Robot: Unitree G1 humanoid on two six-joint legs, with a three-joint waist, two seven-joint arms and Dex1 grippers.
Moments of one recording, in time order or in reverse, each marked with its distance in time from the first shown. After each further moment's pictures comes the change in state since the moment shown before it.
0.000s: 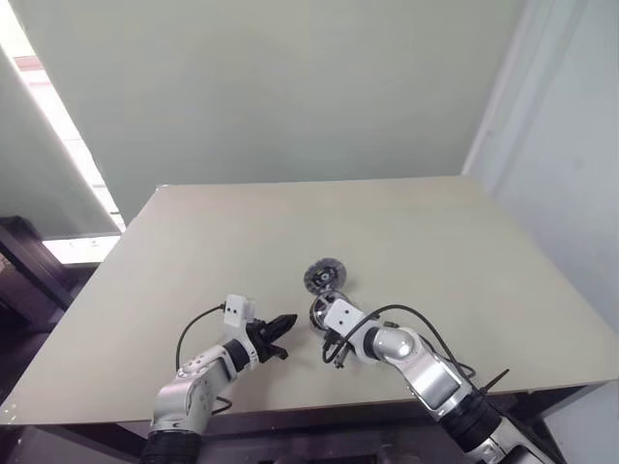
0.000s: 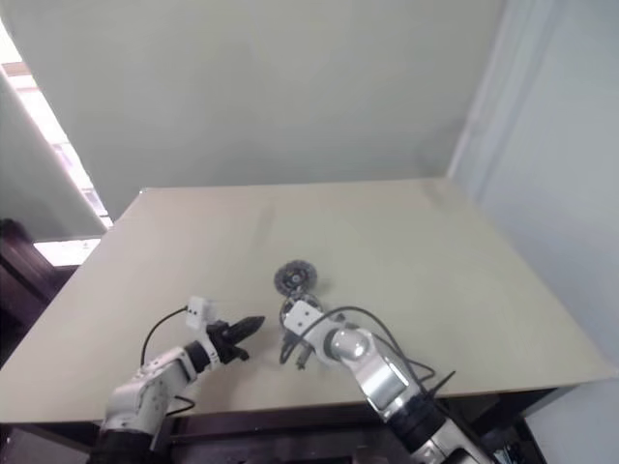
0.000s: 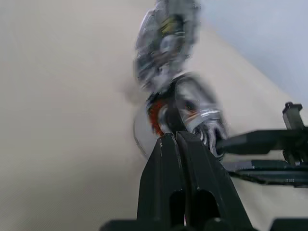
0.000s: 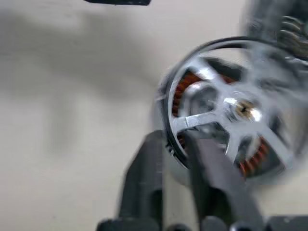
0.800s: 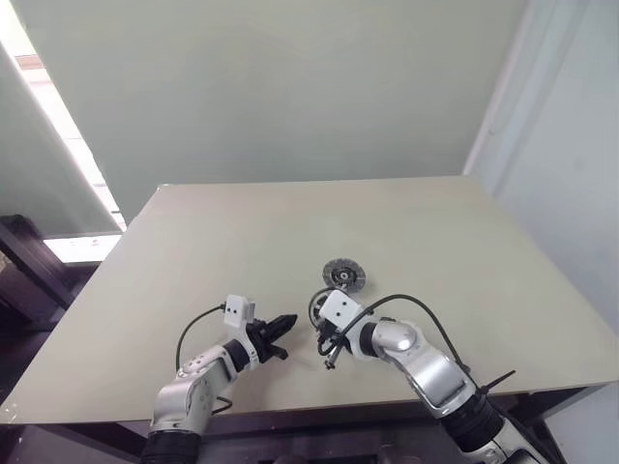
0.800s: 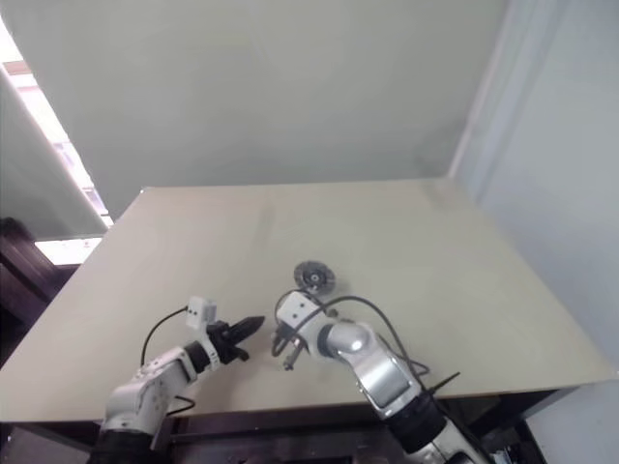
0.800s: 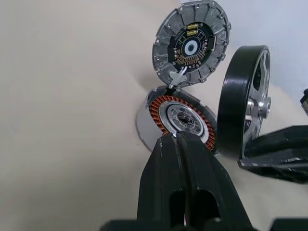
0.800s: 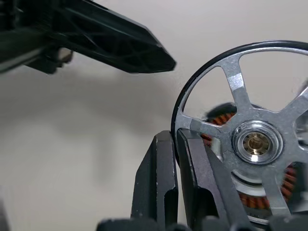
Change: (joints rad) left arm -0.002 0.000 -0.001 0.002 0.000 0.000 -0.002; right arm 0.003 0.044 -0.041 -0.121 0.094 0.133 0.095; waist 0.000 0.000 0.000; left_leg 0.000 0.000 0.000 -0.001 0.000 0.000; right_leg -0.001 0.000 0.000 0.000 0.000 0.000
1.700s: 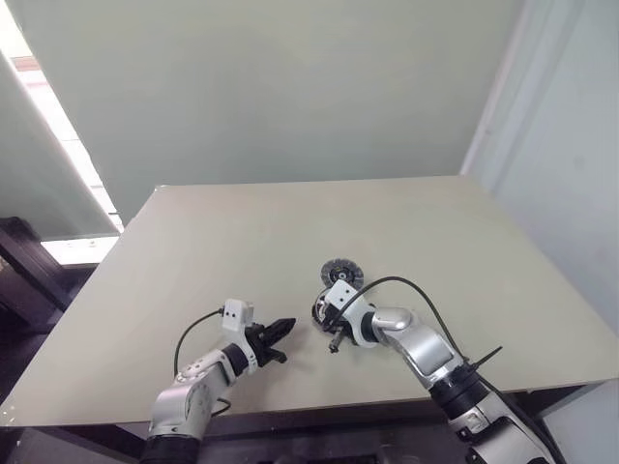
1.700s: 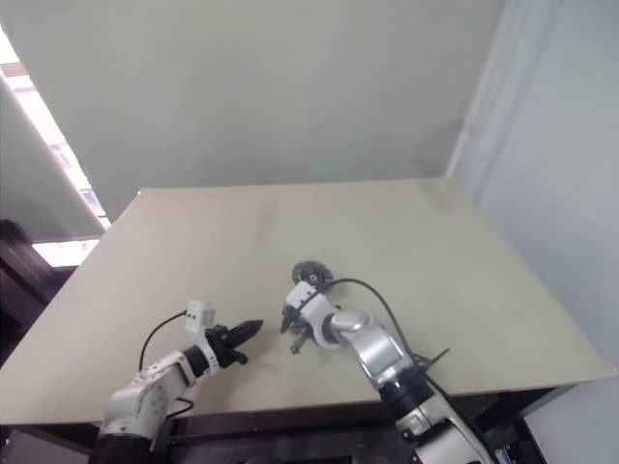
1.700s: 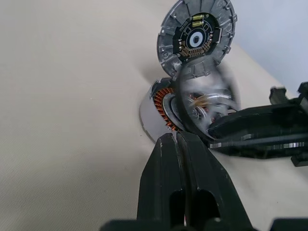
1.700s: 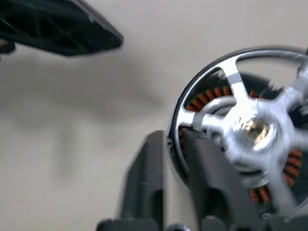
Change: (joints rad) left arm 0.024 -0.001 0.002 0.000 -0.001 -0.002 0.009; right arm -0.135 0.034 -0.068 0.310 0.046 -0.039 0.050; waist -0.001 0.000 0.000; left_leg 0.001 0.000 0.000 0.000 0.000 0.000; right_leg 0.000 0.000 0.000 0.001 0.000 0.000
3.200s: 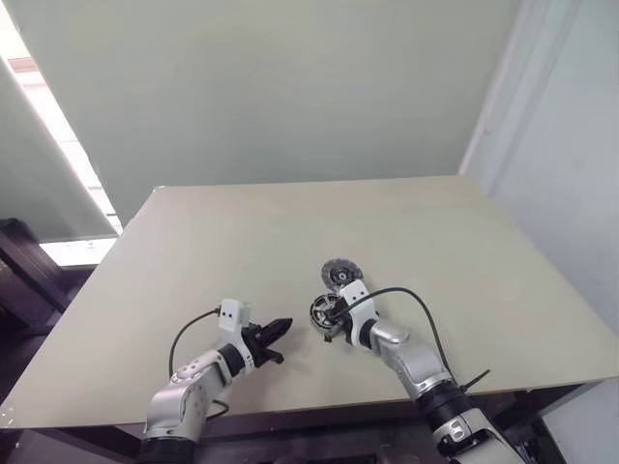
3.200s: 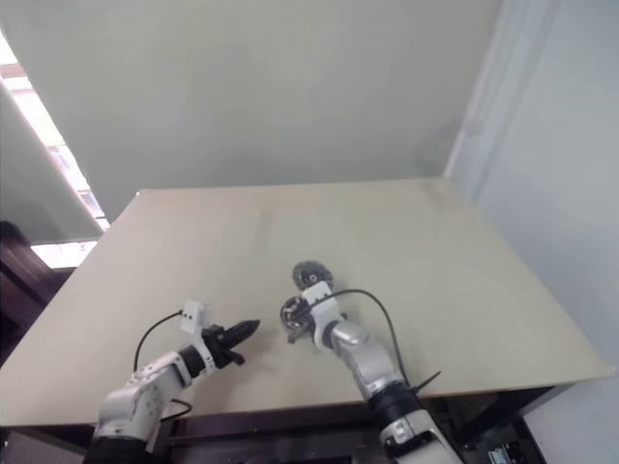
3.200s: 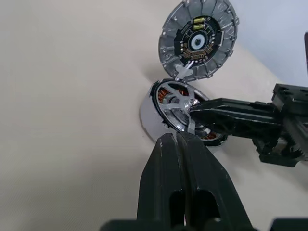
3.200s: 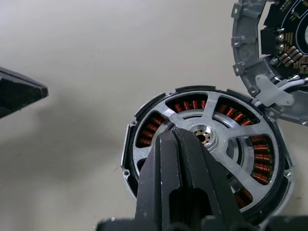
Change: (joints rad) left arm 0.014 0.016 0.008 -0.037 -0.003 0.013 0.006; right arm 0.082 0.150 -0.172 0.196 0.059 -0.222 -0.208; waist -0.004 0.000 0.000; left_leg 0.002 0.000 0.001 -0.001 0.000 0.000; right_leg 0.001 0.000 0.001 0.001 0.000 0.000
